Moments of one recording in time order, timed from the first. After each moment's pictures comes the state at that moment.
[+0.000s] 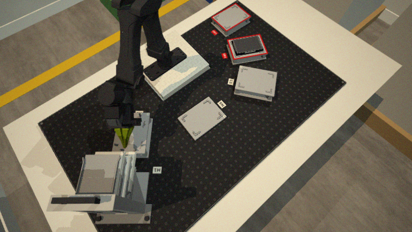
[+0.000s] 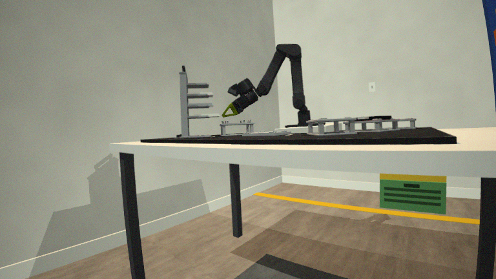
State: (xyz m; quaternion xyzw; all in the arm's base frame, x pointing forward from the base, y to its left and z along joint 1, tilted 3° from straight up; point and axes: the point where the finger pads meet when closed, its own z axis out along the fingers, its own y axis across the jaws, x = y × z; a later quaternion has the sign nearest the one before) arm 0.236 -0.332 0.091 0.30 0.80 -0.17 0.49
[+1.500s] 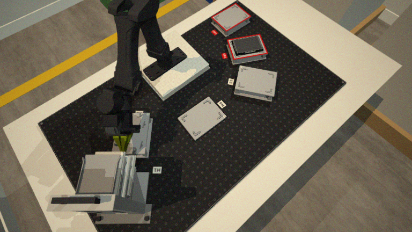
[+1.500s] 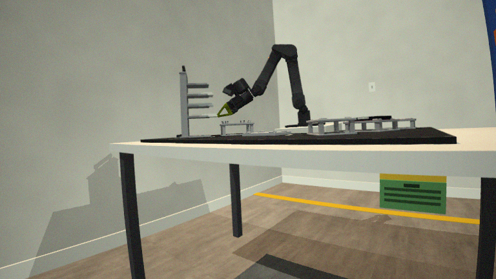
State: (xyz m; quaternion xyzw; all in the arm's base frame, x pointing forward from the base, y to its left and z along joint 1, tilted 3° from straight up) arm 0.256 -0.349 0.093 0.30 0.80 -0.17 0.49
